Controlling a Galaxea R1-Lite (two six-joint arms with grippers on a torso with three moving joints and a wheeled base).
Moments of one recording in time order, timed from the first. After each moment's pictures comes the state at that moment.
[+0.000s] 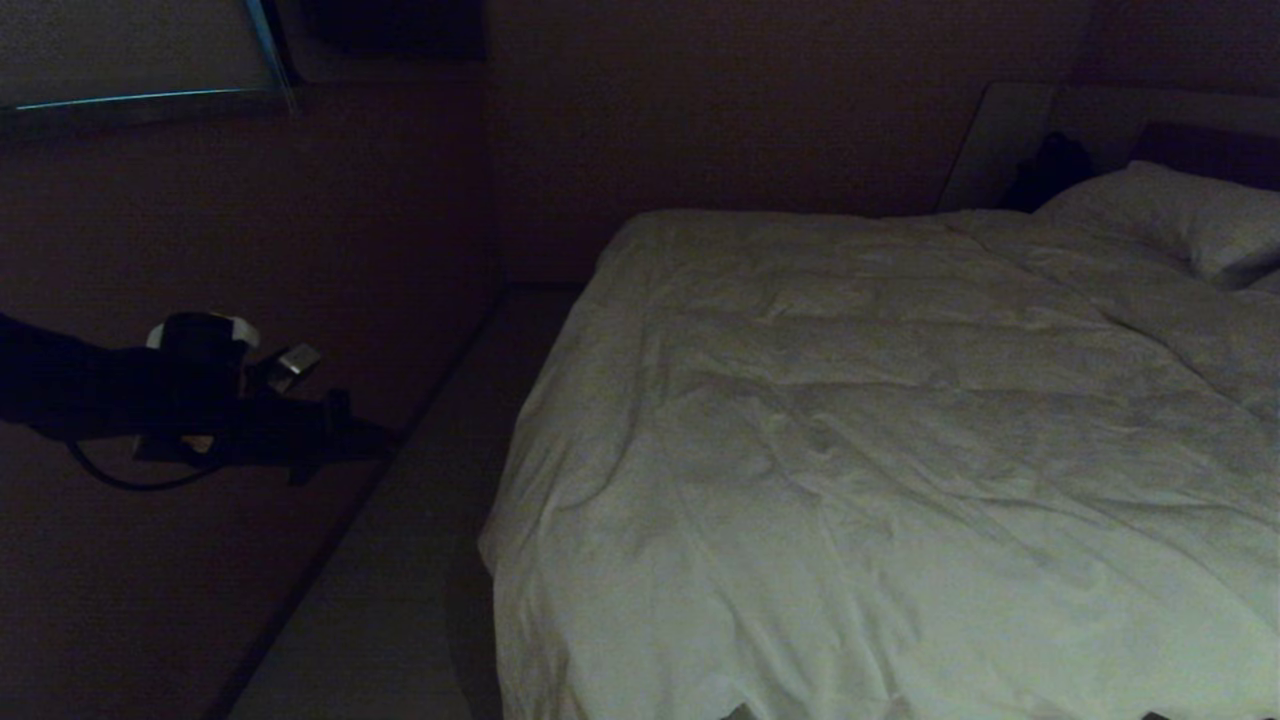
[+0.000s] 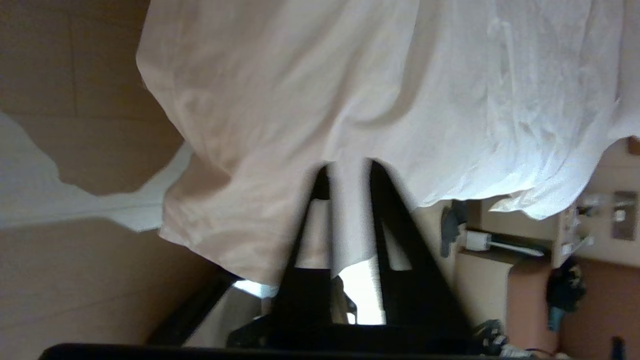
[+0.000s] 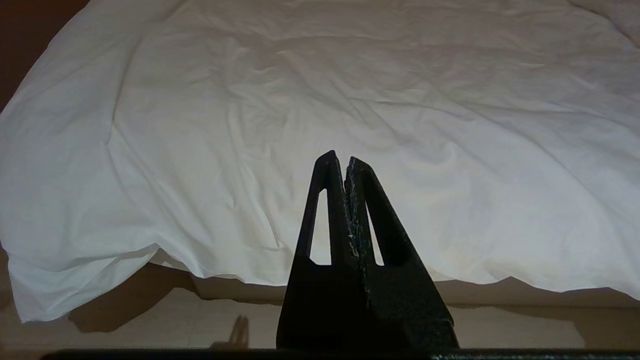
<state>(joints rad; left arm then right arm) 0.20 2.09 -1.36 0.15 -0.81 -0.27 0.00 0.00 0.00 0.00 0.00 -0.02</state>
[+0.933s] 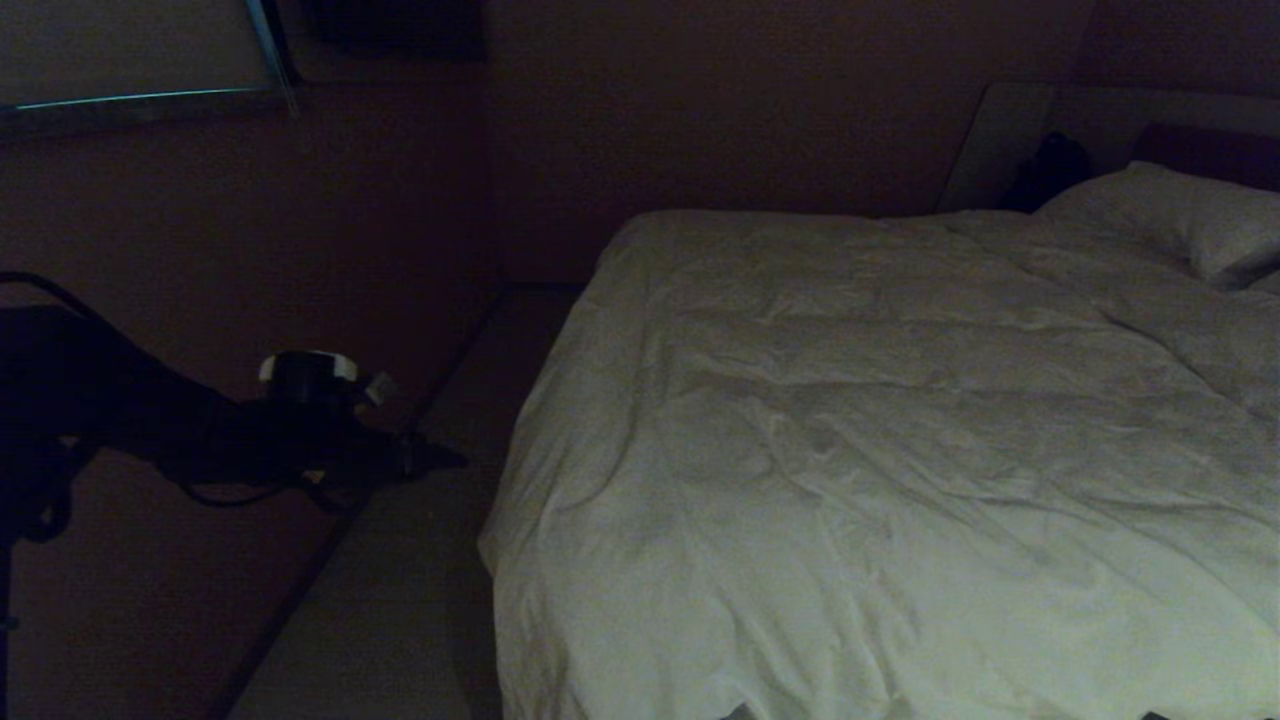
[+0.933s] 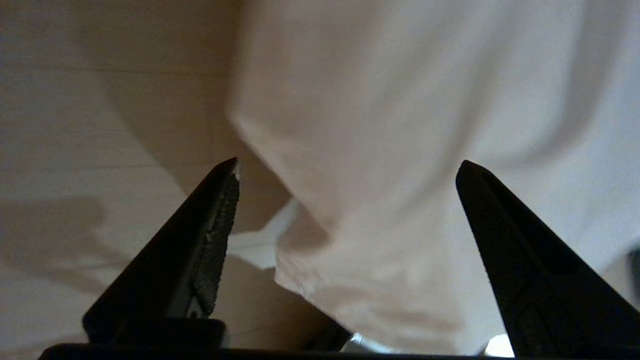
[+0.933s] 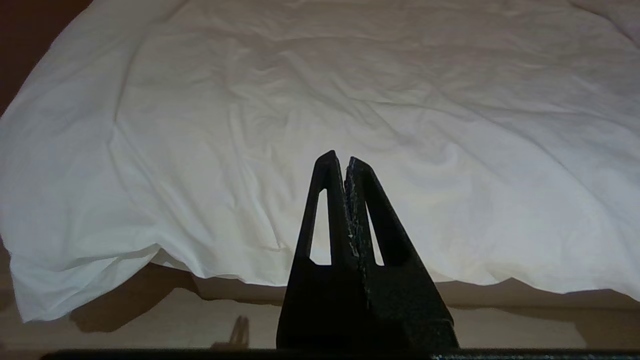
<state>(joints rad) 0.02 2.20 -1.24 -0.18 -0.43 -0.15 0.00 0.00 0.00 0.00 0.00 -0.02</state>
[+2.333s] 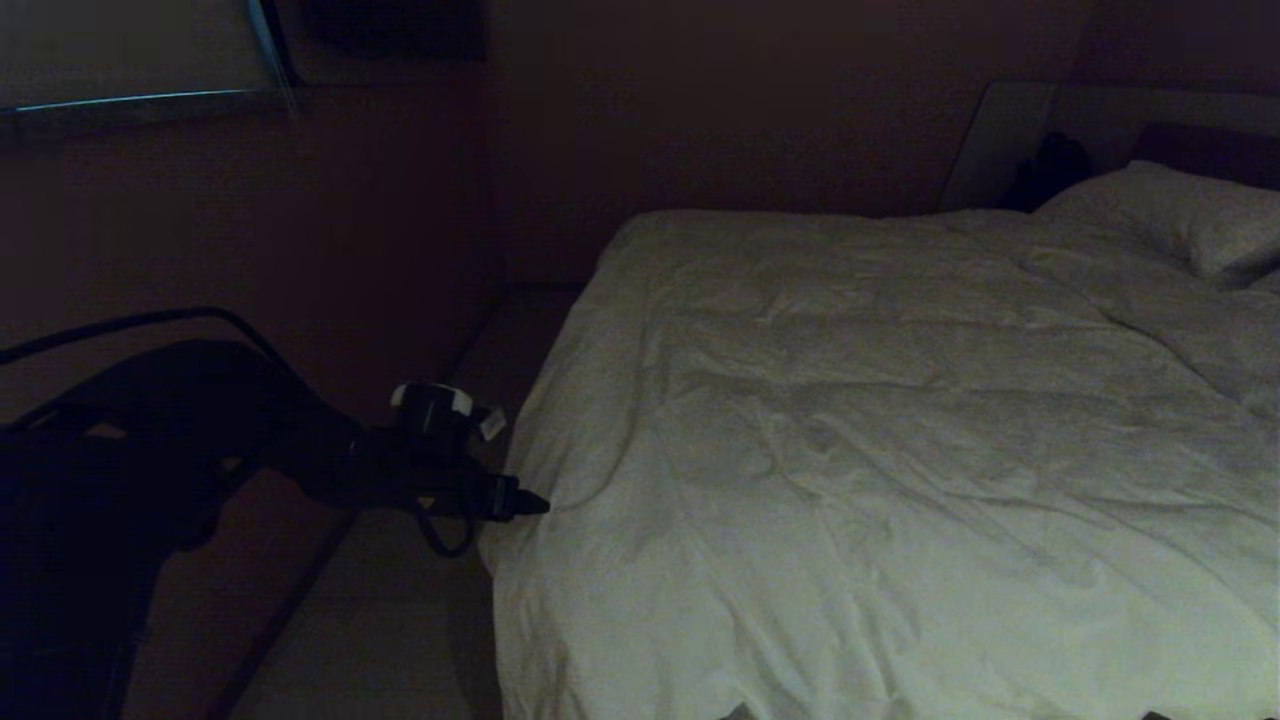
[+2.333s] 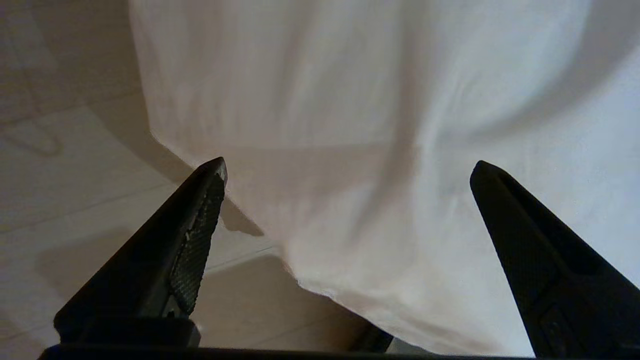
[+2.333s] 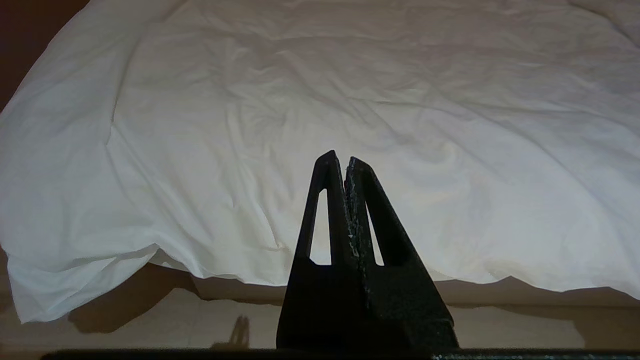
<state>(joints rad) -0.18 2.34 -1.32 -0.18 -0.30 0.01 0.00 0.00 0.00 0.00 0.00 -0.02</state>
